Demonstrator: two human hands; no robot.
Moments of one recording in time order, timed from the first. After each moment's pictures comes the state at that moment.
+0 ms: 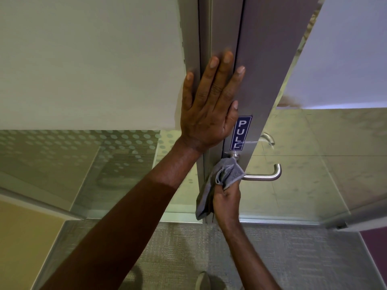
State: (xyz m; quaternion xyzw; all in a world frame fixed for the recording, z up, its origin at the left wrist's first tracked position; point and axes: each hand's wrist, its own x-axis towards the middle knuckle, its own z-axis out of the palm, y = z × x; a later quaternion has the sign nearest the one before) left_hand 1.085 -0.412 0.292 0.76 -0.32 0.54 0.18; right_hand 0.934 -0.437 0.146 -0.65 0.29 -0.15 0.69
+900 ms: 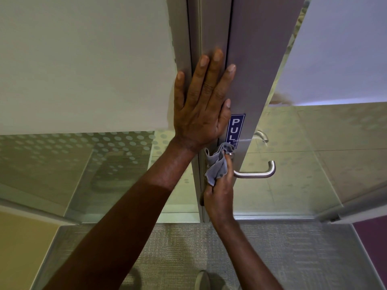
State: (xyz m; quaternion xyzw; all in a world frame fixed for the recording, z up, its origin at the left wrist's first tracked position) left_hand 1.087 -0.413 0.291 0.75 -0.32 0.54 0.20; right_hand 0.938 -0.437 0.148 -0.76 0.15 -0.28 0.56
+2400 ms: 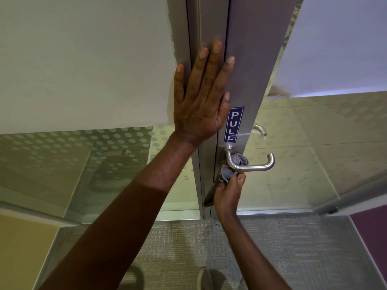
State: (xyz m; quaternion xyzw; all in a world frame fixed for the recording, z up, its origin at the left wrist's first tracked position) left_hand 1.088 -0.413 0.289 0.74 -0.33 0.54 0.20; right_hand 0.943 -0.454 0.080 -0.73 0.35 -0.26 0.53
